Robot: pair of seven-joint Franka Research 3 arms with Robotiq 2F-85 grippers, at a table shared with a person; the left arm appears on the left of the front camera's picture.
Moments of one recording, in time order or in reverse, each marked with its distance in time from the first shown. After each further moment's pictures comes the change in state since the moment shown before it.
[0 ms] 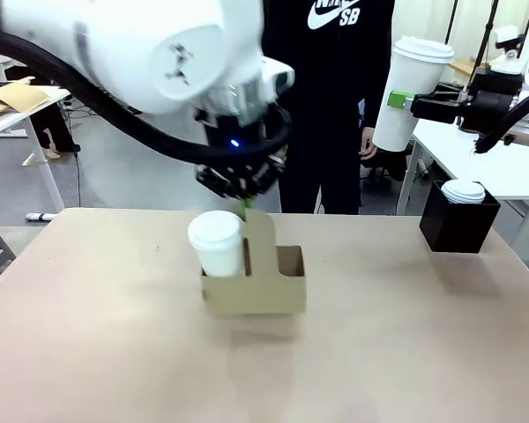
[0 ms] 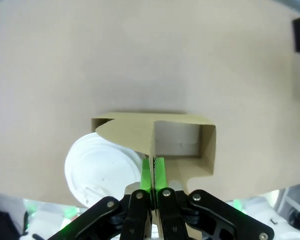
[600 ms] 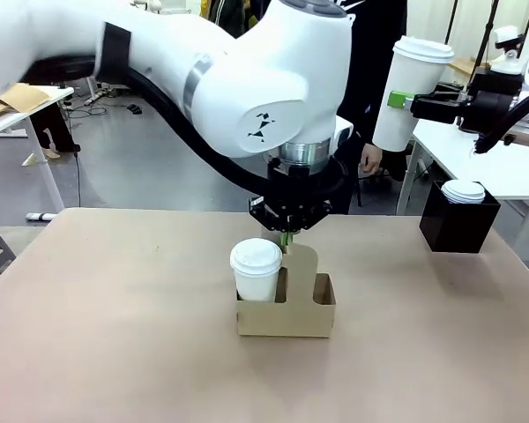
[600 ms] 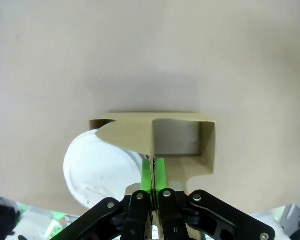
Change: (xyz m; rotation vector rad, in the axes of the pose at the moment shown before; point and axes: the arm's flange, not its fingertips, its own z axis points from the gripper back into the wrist) left arm -0.009 -0.072 -0.062 0.081 0.023 -0.005; right arm 0.000 0.000 0.000 0.000 0.000 0.000
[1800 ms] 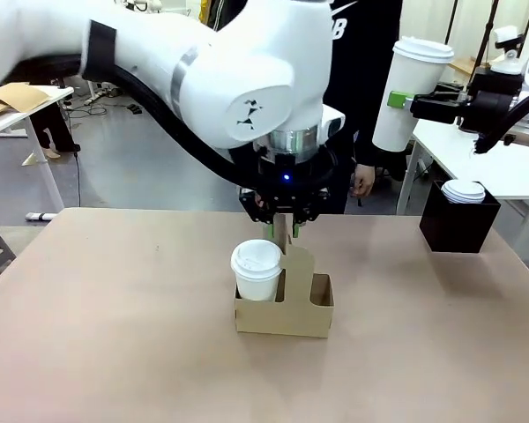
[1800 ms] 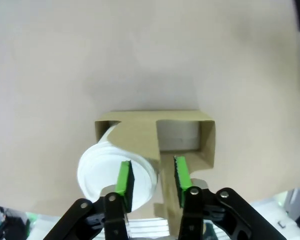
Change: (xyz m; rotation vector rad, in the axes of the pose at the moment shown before) left arm 0.016 0.028 0.017 -0.062 0.013 -0.099; right arm -0.003 0.000 -0.002 0.013 -0.002 -0.007
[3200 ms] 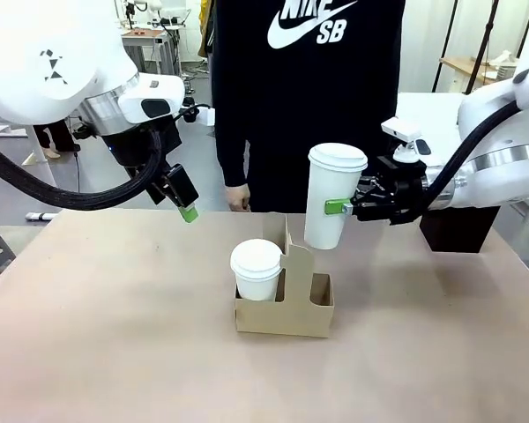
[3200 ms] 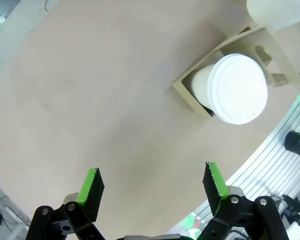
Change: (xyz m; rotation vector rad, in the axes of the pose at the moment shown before) left arm 0.009 0.204 0.027 -0.202 -0.040 -0.694; right arm -0.129 0.059 -0.088 0.657 0.087 -0.050
